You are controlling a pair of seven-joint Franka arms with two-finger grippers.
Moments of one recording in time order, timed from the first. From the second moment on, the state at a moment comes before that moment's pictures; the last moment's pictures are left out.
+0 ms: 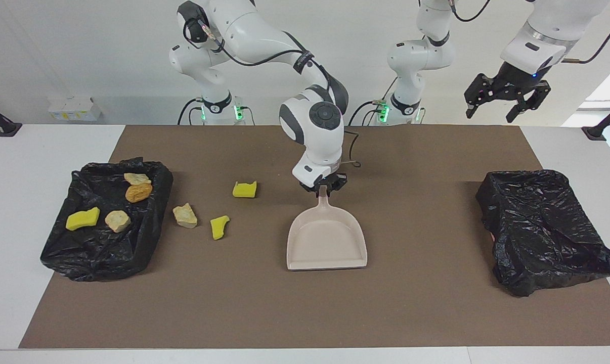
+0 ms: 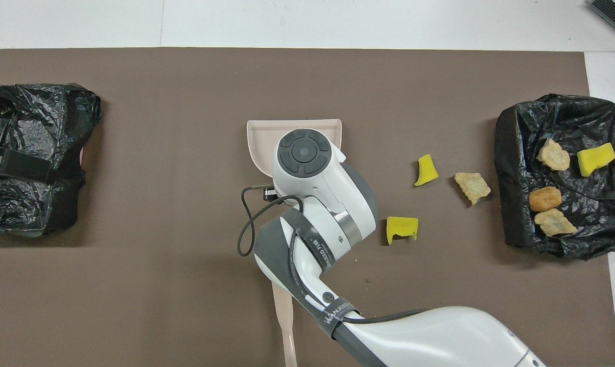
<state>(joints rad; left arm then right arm) 0.05 0.00 -0.15 -1.41 -0.04 1.40 0.06 0.56 0.52 0.08 -1.51 0.05 2.01 0.60</state>
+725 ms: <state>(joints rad) 0.05 0.00 -0.15 -1.41 -0.04 1.40 0.06 0.56 0.52 0.07 -1.50 0.10 2.06 0.60</state>
